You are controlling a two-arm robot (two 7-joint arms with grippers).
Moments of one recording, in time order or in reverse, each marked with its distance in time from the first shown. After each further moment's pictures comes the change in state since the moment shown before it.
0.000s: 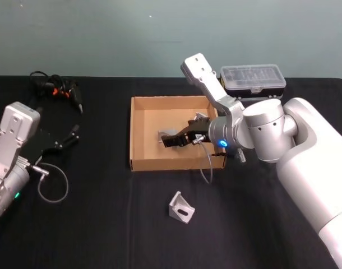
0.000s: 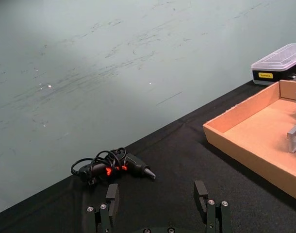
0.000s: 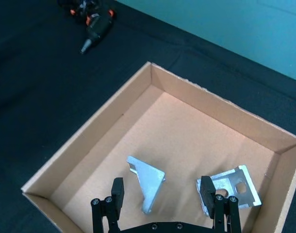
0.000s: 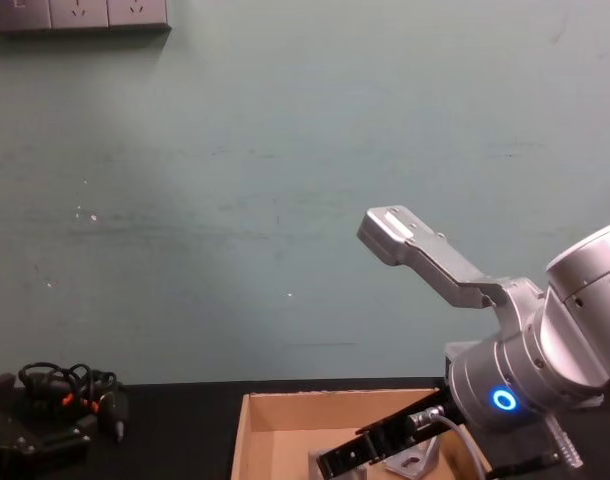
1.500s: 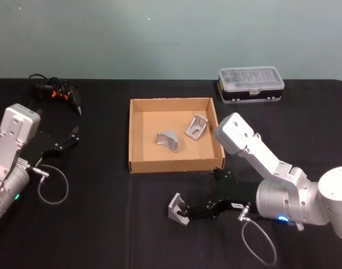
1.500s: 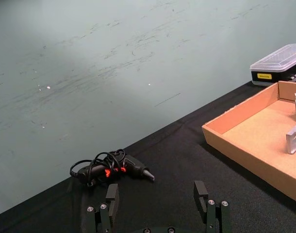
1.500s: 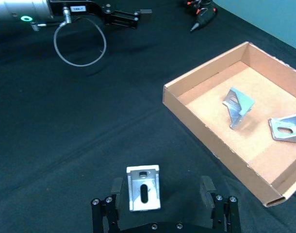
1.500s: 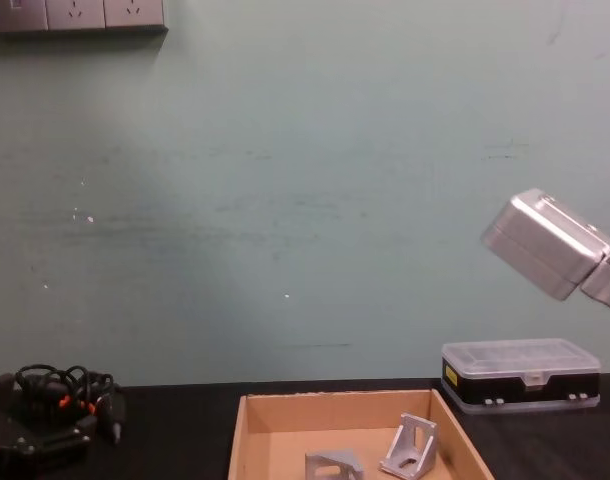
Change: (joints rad) left arm 0.000 0.000 0.000 0.000 0.000 0.000 0.000; right arm -0.429 0.422 -0.006 -0.698 0.104 -0.057 0.169
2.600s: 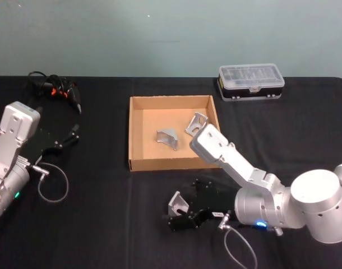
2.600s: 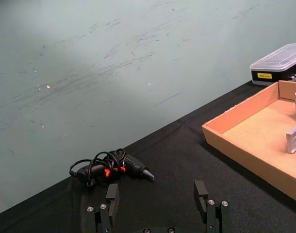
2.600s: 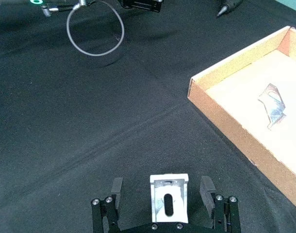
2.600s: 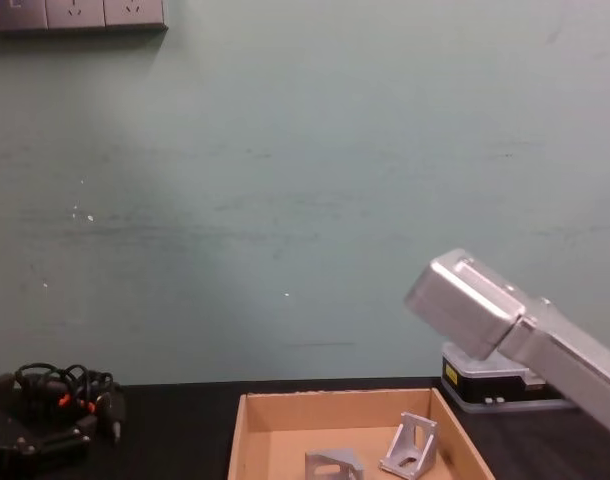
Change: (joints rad) left arm 0.000 0.000 0.000 0.000 0.000 0.000 0.000; right arm 0.069 -0.026 -0.122 0.082 0.030 0.000 -0.024
